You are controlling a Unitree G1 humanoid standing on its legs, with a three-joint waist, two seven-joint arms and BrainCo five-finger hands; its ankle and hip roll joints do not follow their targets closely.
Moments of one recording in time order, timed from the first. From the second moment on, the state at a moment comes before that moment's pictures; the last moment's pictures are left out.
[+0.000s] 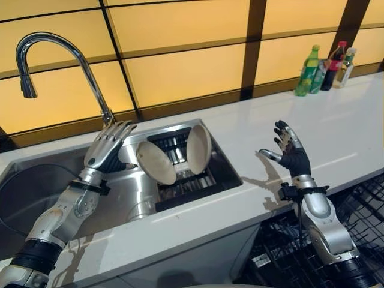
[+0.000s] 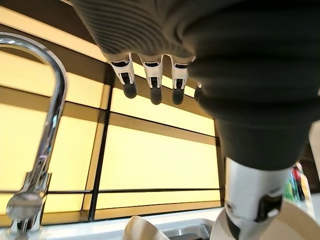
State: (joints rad) left arm -0.12 0.85 -0.15 0.16 0.70 -0.27 0.45; right arm -0.01 -0.53 0.09 -0.16 0.35 -0.10 -0.16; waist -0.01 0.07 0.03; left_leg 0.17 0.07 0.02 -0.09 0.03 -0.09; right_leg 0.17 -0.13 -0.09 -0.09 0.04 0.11
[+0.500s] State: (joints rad) left arm -0.12 0.89 -0.23 0.22 0.95 -0.20 0.52; right arm 0.01 -0.60 0.05 -0.13 0.38 -0.10 -0.12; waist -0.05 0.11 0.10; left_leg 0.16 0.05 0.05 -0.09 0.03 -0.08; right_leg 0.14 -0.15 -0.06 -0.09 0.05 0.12
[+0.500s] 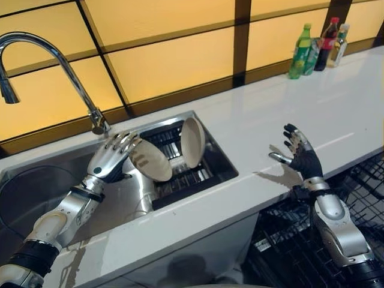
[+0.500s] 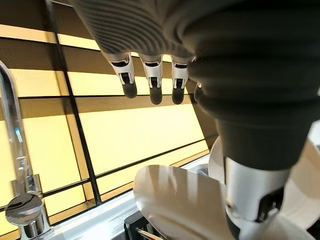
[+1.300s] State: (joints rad) left arm -0.13 0.84 -0.29 0.26 1.05 -0.03 0.66; right arm 0.03 -0.64 -0.01 -0.13 0.37 -0.12 -0.09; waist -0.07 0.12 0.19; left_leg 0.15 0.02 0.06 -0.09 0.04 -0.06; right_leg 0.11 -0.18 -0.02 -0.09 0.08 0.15
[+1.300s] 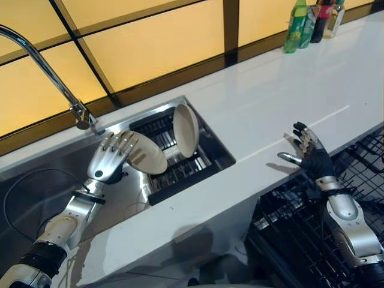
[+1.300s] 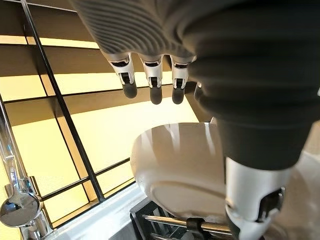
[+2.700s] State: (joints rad) left arm 0.04 0.75 -0.29 0.26 1.20 0.00 0.68; right arm 0.26 -0.60 -0.19 -0.22 0.37 -0.05 0.09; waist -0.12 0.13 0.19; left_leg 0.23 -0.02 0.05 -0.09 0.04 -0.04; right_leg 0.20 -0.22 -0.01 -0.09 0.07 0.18
